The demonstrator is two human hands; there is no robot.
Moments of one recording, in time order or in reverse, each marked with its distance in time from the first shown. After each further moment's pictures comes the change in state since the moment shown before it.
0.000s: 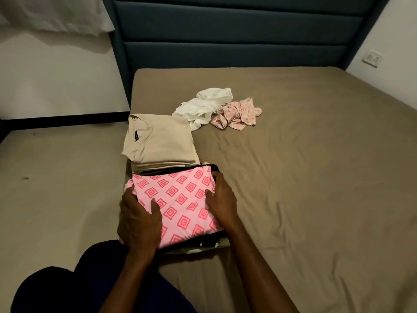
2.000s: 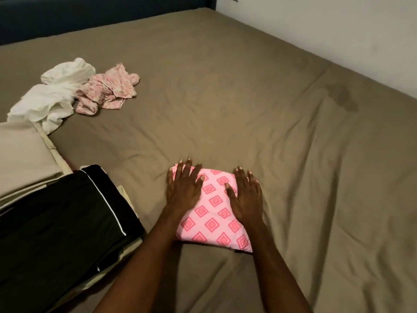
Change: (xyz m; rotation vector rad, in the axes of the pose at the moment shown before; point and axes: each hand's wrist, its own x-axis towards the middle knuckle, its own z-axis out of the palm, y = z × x) left_hand -0.165 0.188 0.238 0.247 -0.816 1.073; right_hand -0.130 0.267 -0.172 -0.455 0.364 0.416
